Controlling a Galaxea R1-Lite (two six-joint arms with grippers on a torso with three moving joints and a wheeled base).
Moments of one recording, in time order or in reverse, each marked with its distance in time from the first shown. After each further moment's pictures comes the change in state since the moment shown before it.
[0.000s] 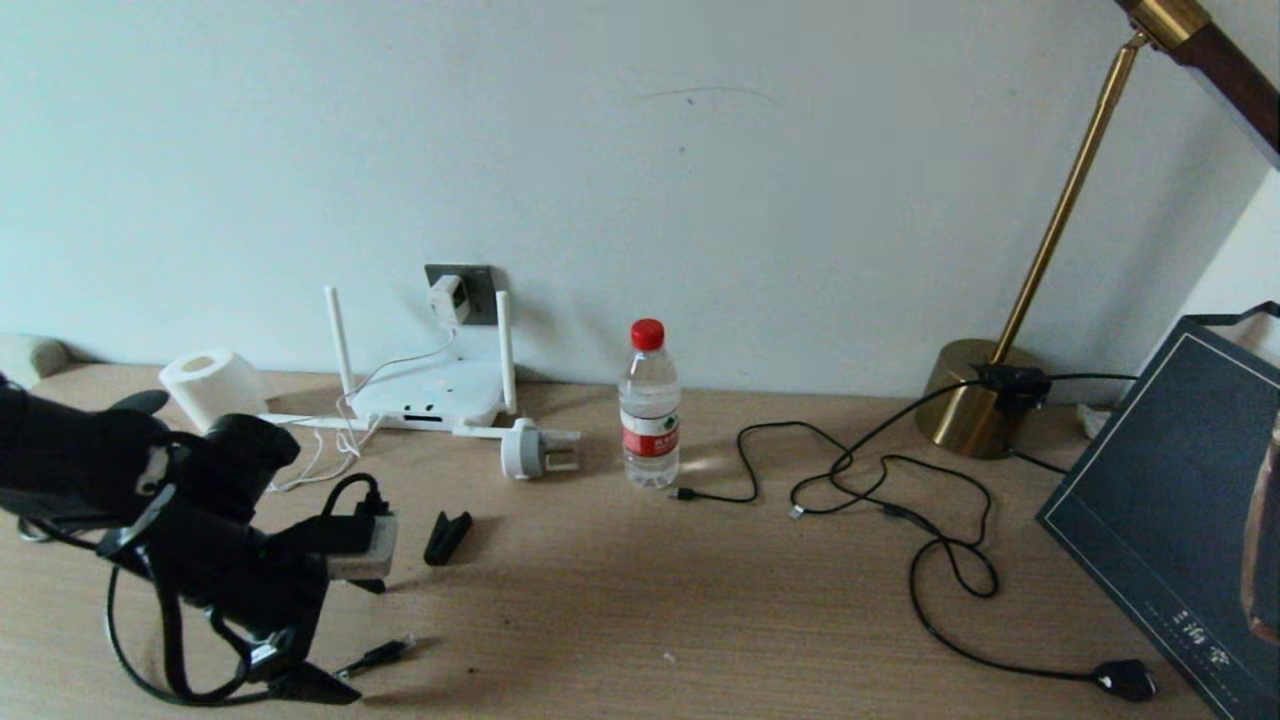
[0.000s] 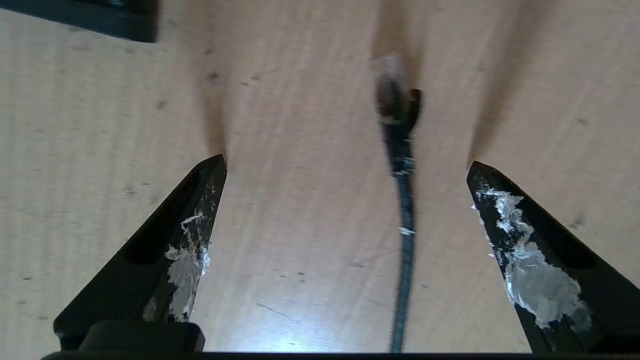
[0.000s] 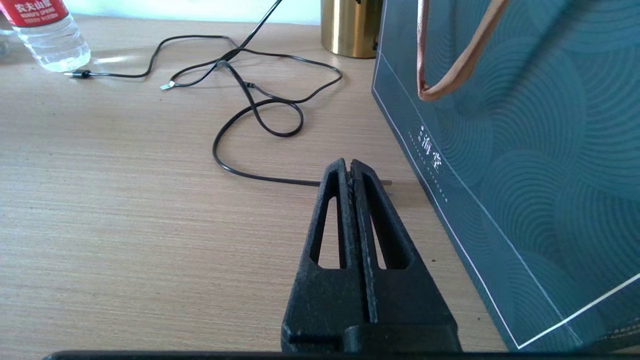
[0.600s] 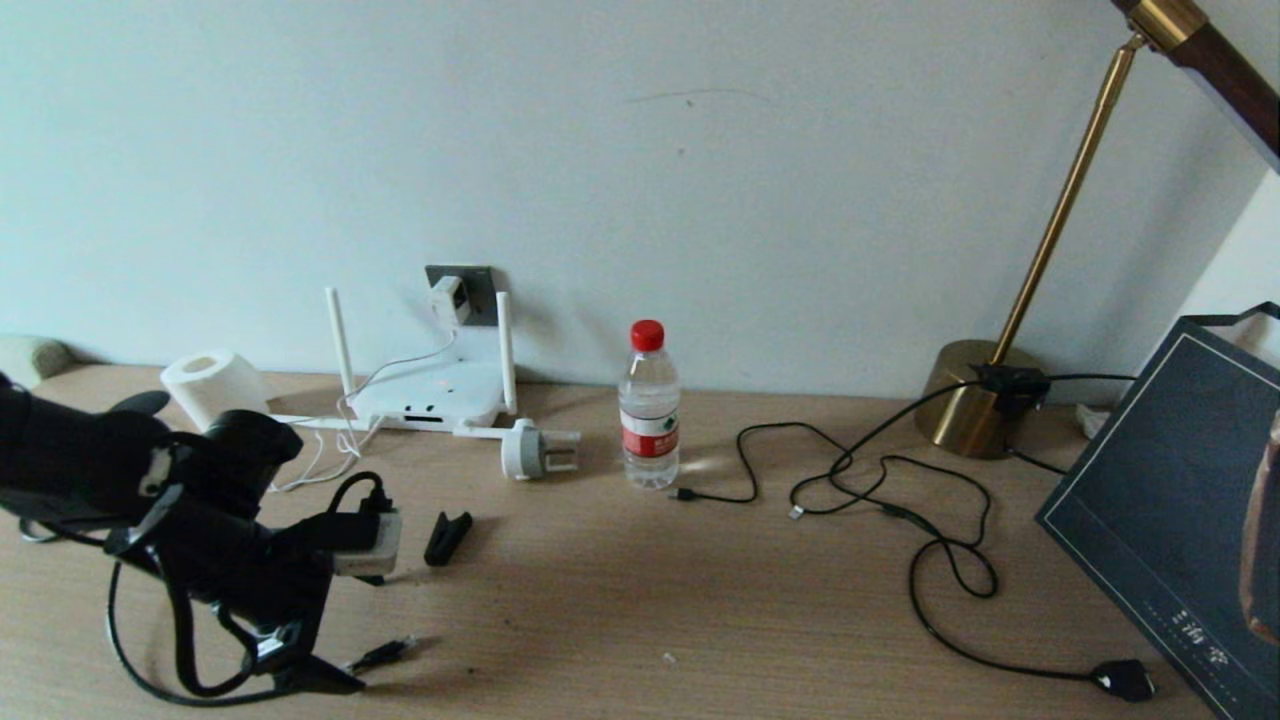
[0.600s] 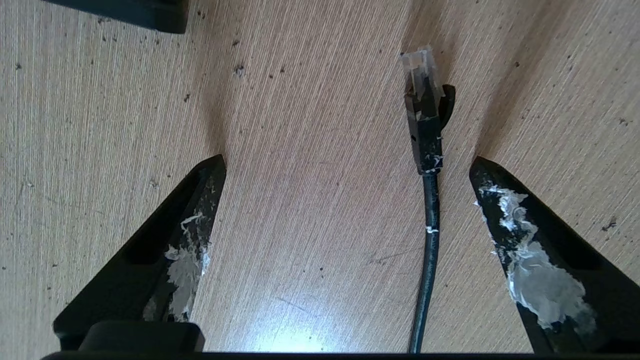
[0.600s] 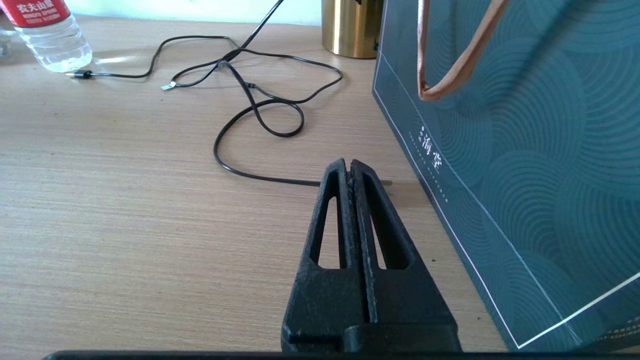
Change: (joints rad) left arm 0.000 0.006 0.006 -0.048 0.054 -0.004; right arm 0.000 0.000 0.000 0.000 0.000 0.000
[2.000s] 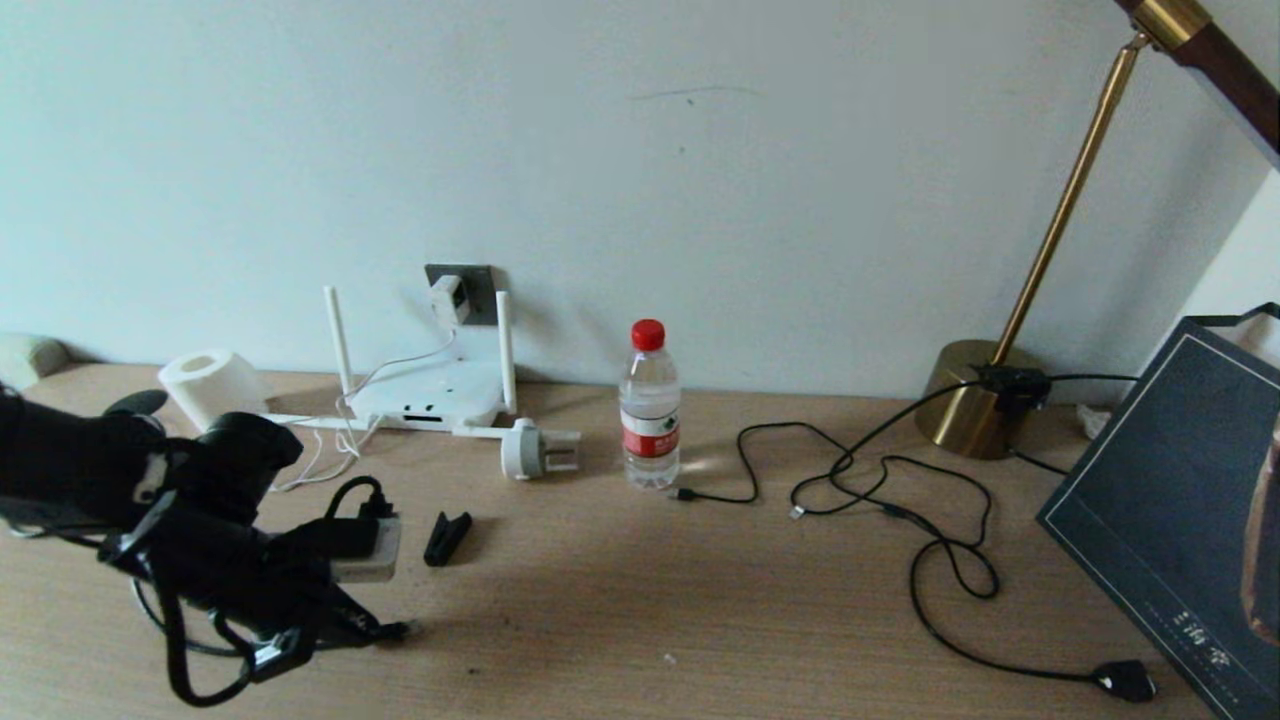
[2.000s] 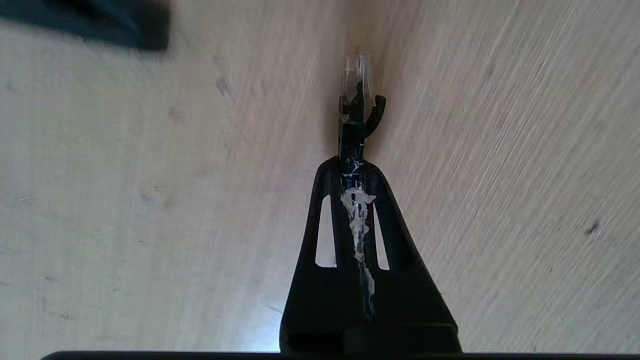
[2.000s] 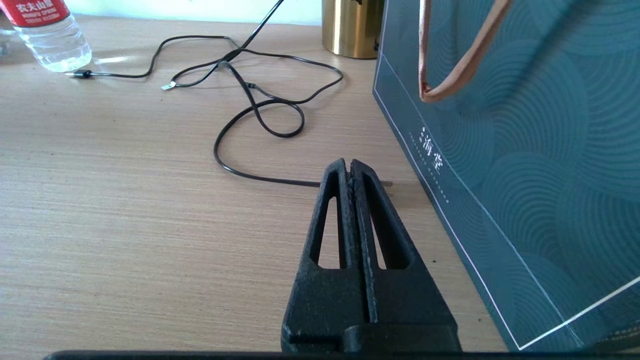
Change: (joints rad) left arm -0.024 -0.055 0.029 -0.003 -0.064 0.007; right arm 0.000 0.000 0.000 0.000 0.000 0.000
